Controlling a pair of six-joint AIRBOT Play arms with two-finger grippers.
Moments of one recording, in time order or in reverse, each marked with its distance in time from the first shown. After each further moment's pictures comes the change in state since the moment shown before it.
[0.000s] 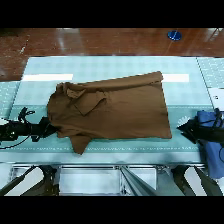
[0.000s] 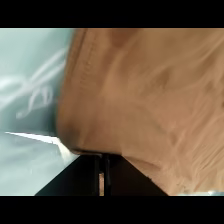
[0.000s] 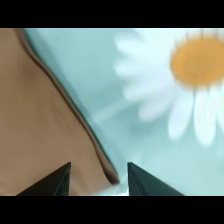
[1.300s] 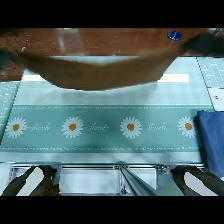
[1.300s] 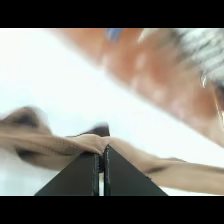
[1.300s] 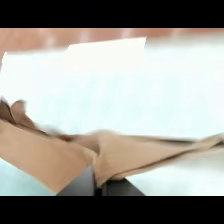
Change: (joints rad) left arm -0.014 0.200 0.767 -0.484 -0.019 0.131; right arm 0.535 -0.262 1.172 0.150 0.023 -0.042
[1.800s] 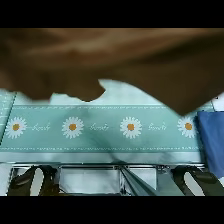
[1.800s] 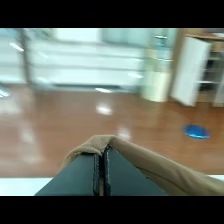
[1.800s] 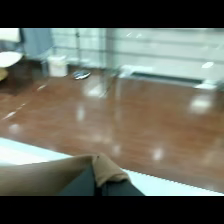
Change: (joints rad) left arm -0.124 0.435 0.349 0.554 0.005 -0.130; right arm 0.012 0.334 0.432 -0.254 0.189 0.124
